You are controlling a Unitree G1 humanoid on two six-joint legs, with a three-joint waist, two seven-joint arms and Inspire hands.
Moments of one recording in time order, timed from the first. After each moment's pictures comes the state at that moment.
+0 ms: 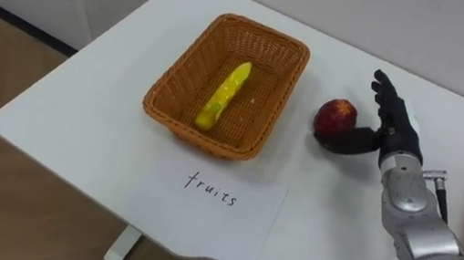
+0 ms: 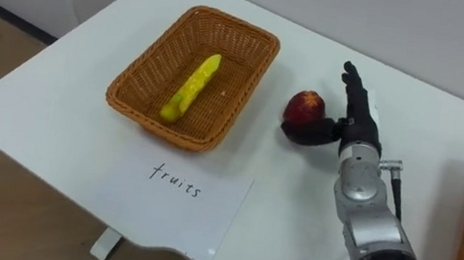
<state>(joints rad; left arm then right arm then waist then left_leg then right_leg) 0.36 0.18 -0.10 0.84 0.46 0.11 0.31 -0.42 -0.37 0.24 0.66 0.10 -0.03 -0.25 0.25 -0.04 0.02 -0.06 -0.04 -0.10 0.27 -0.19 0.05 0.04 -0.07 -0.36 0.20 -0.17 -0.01</state>
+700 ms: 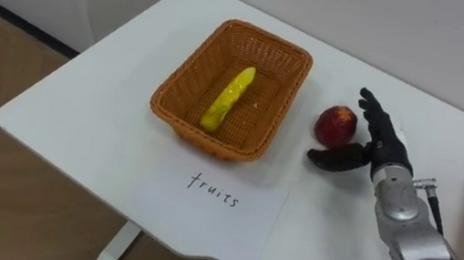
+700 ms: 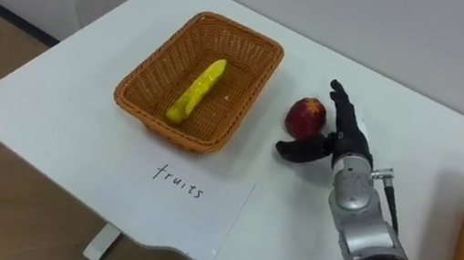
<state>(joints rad) 0.34 0.20 -0.10 0.84 0.46 0.11 0.25 -0.42 -0.35 0.26 0.75 0.02 -0.03 -0.21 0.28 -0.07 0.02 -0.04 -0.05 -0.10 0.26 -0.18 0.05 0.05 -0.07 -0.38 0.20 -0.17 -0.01</state>
